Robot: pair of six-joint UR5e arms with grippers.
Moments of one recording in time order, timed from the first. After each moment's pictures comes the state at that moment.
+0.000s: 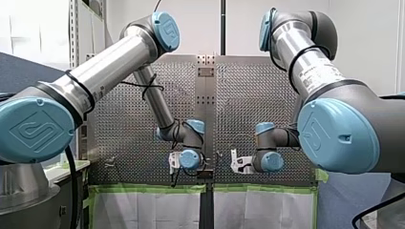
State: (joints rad) left arm -0.63 -2.42 -1.72 -2.35 -2.03 -1.73; right arm 1.98 -0.74 1.86 -0.79 1.40 1.53
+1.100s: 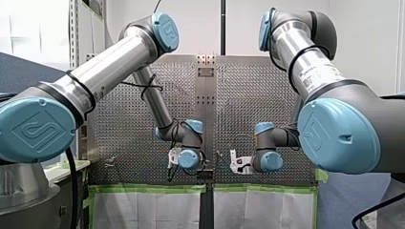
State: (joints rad) left arm -0.62 -2.42 -1.72 -2.32 -2.01 -1.55; right arm 1.99 -0.74 1.85 -0.78 1.40 1.52
